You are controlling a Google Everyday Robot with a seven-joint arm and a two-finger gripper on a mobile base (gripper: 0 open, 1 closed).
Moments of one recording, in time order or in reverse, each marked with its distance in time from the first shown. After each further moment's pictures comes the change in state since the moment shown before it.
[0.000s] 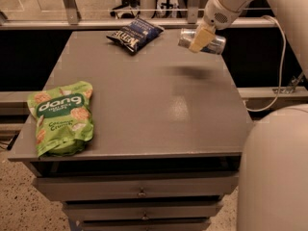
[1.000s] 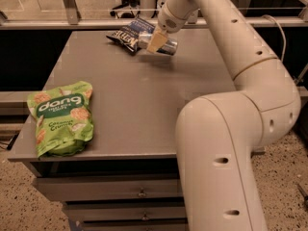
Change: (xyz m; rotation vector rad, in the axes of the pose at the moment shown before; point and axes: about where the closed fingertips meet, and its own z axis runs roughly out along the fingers) arm -0.105 -0.013 0.109 -0.070 -0.110 -0.064
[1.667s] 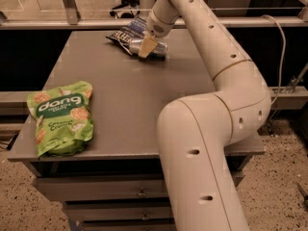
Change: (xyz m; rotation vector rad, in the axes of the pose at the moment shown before) arm -0.020 0.001 0.043 -0.028 0.038 -0.016
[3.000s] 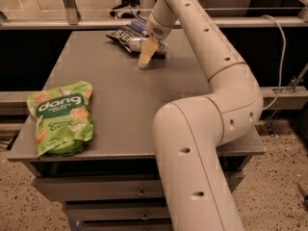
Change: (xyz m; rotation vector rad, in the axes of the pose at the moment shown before) arm 0.007 -0.002 0.011 -0.009 0.032 0.009
